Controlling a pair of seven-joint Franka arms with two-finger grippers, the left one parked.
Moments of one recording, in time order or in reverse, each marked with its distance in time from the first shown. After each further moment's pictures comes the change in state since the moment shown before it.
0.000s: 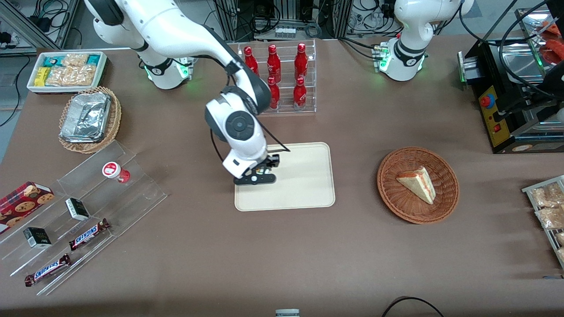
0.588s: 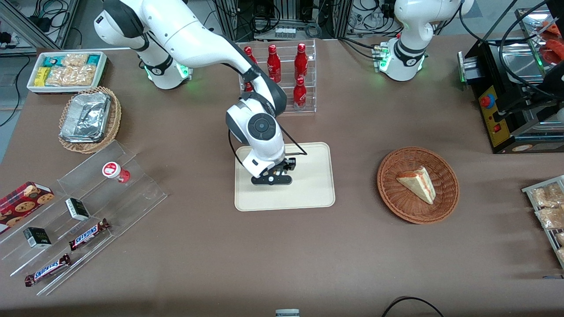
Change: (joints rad) arm 0.055 0.102 -0.002 0.065 0.000 0.080 0.101
